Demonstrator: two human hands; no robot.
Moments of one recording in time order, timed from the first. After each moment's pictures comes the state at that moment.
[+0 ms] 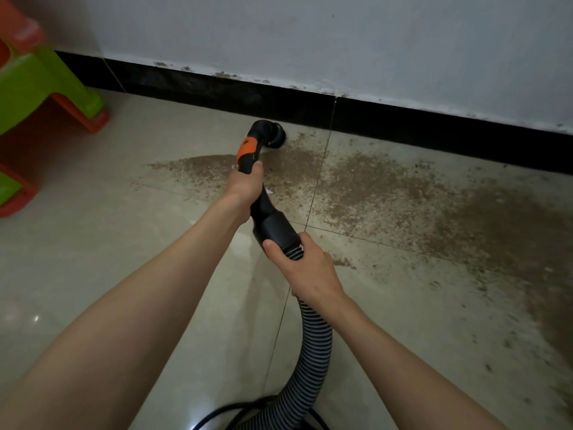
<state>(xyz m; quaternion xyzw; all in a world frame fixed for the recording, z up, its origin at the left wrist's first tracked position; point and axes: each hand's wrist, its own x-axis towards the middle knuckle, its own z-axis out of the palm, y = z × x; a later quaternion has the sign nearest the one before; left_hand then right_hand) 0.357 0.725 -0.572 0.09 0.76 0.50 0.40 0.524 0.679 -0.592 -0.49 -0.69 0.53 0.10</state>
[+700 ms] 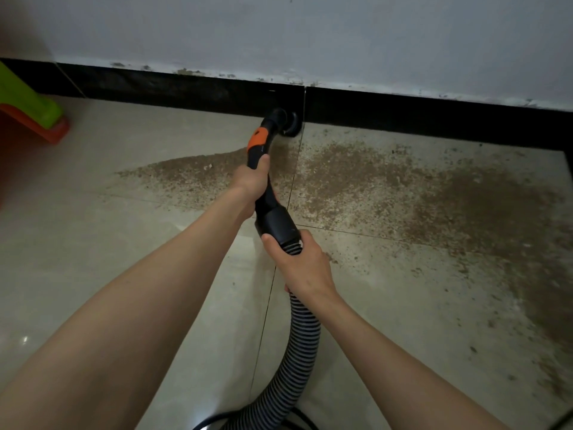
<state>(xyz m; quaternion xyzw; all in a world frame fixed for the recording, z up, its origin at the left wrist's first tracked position) 0.394 0.763 -0.579 0.14 0.76 0.45 0.44 0.539 0.692 -0.607 -0.55 -0.61 0.55 0.16</state>
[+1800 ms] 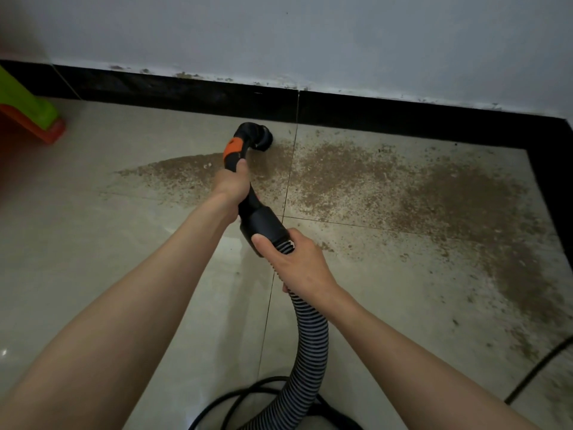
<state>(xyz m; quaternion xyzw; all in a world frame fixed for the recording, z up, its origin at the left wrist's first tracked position) 0.381 0.724 -0.559 0.15 0.80 0.43 0.39 0.543 0.665 -0.576 -0.50 -0.66 0.54 0.15</state>
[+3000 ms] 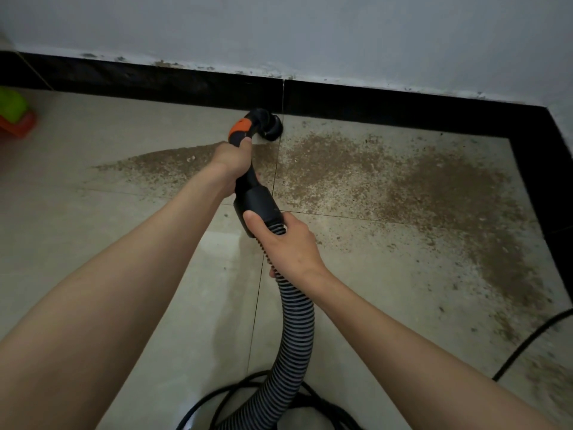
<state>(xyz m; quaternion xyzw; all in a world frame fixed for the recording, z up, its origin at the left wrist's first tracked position) 0.393 0.751 -0.547 0.22 0.79 0.41 0.41 0.542 0.672 -0.563 -0.53 -0.59 0.57 0.19</state>
